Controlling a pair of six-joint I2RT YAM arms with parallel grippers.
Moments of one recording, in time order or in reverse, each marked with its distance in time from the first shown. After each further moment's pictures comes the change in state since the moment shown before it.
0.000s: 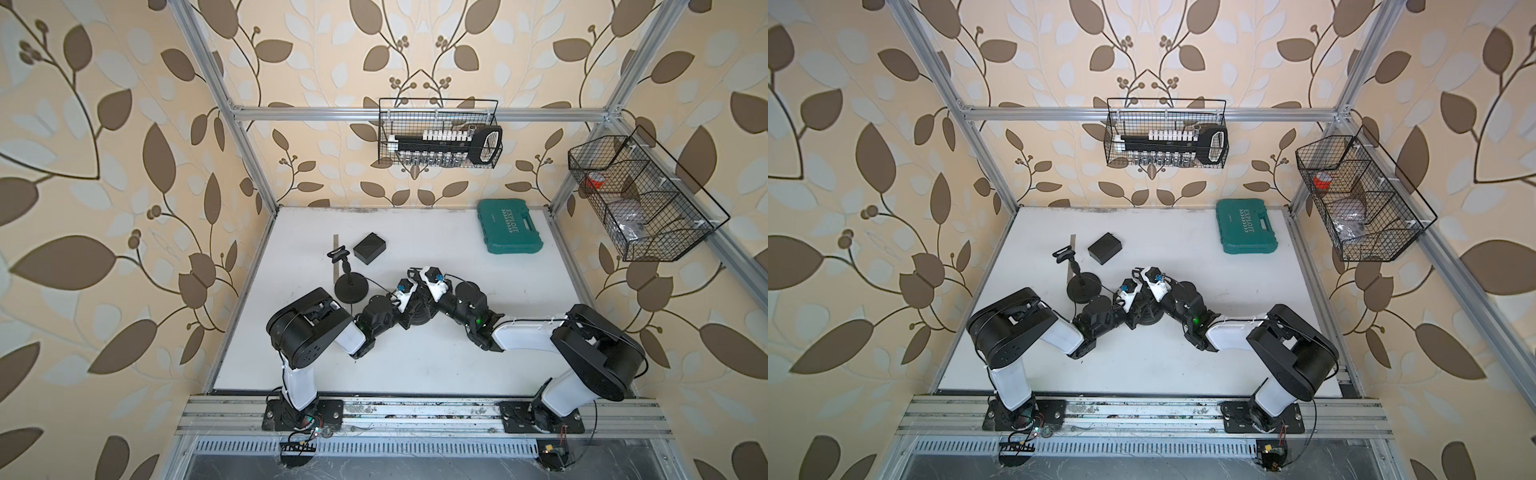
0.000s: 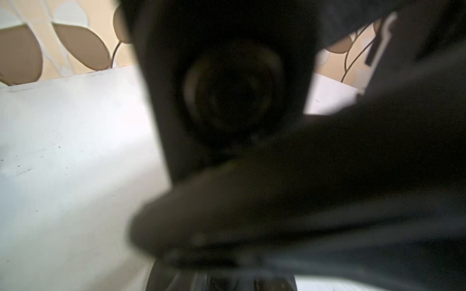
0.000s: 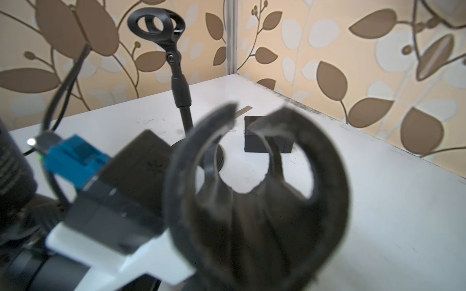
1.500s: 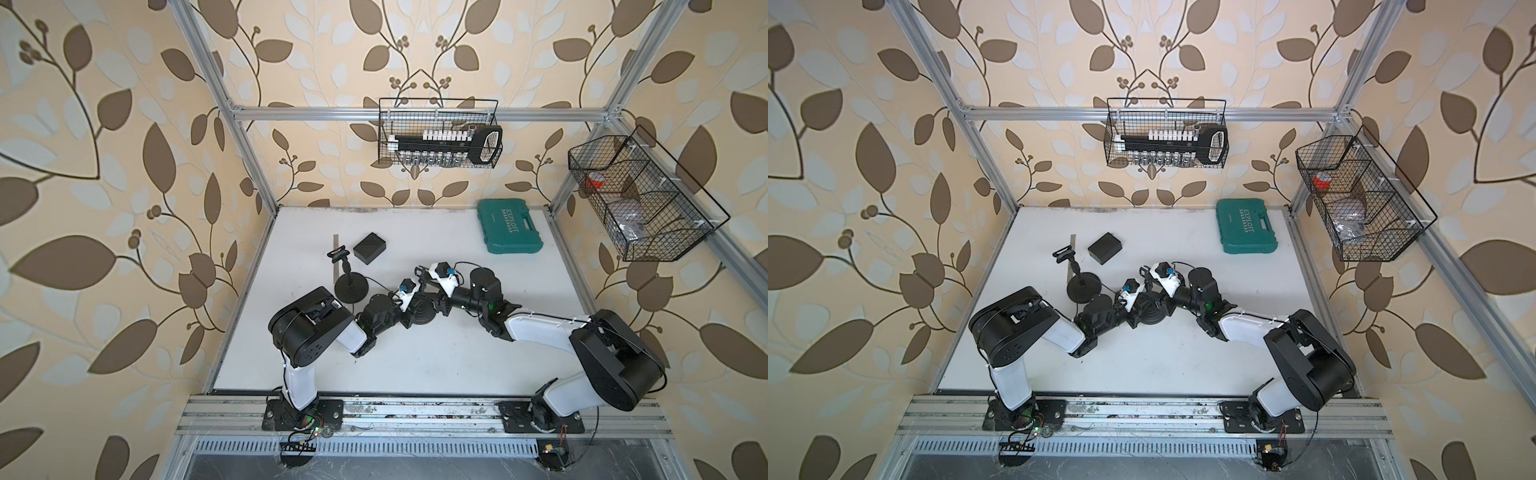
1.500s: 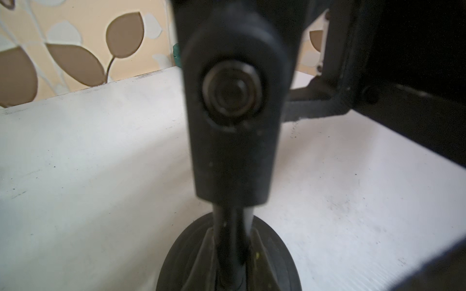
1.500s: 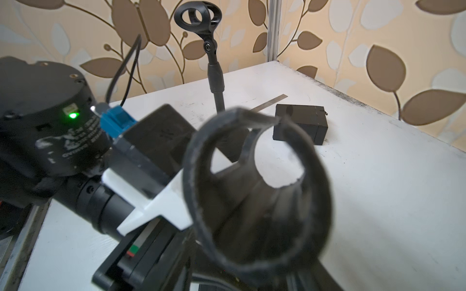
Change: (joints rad) left arm 0.000 0.032 0.018 0.040 0.024 0.047; right arm -0.188 -0.084 0.034 -0.216 -0.442 -0.073
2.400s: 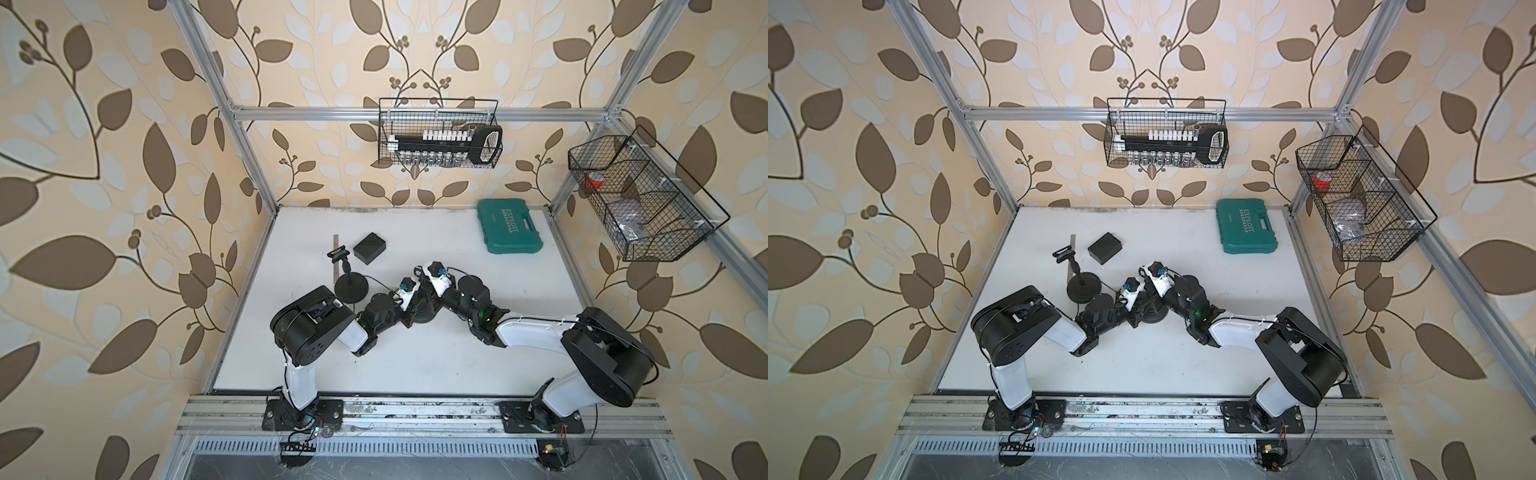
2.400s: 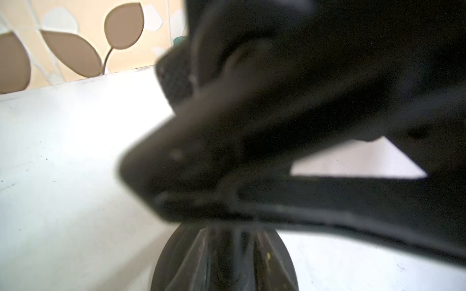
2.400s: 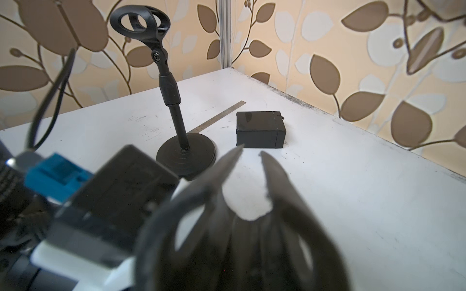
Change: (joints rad) left arm 0.000 0.013 0.014 -0.018 0.000 -0.048; right arm 0.127 0.034 0.003 0.097 0.359 0.056
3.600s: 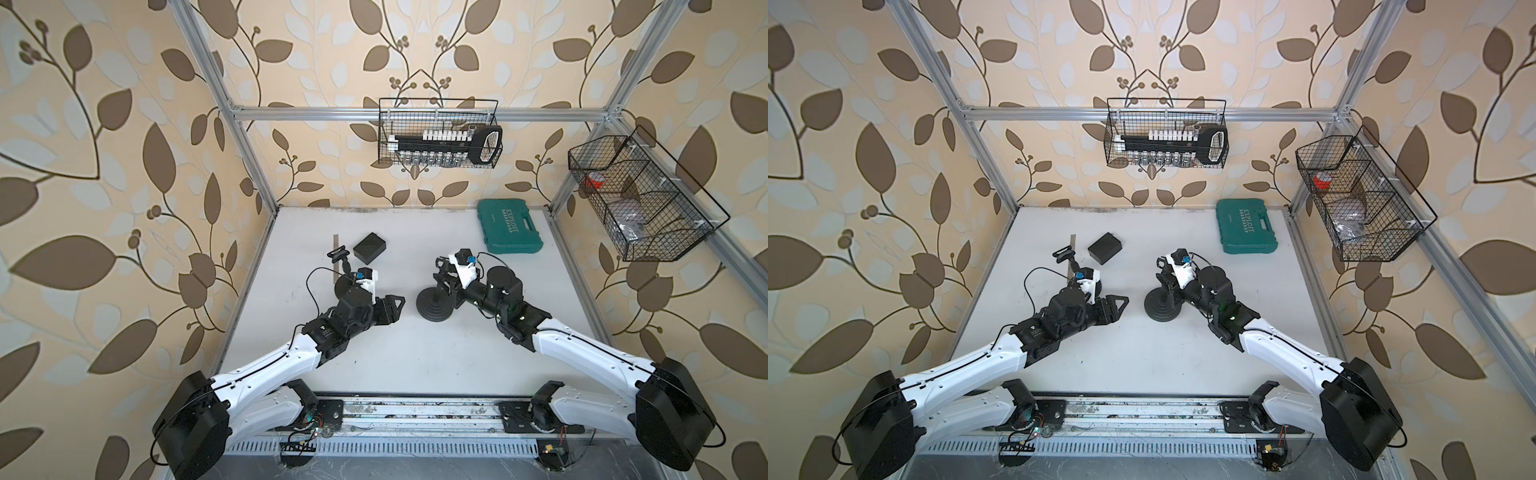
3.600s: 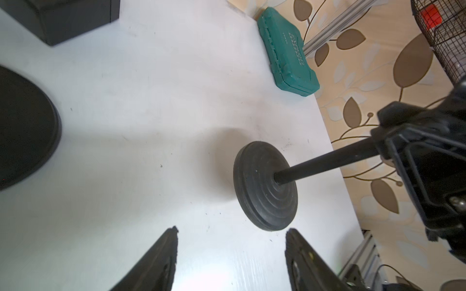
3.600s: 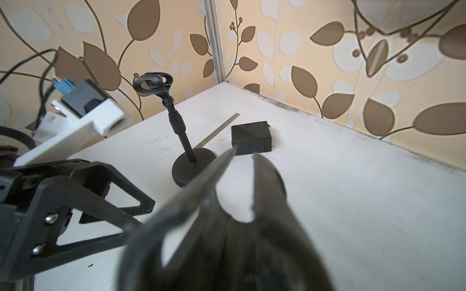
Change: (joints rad) left arm 0.031 -0.826 0.048 -1.145 -0.103 -0.730; right arm -0.100 -0.383 0.055 -0.435 -0.082 0.111
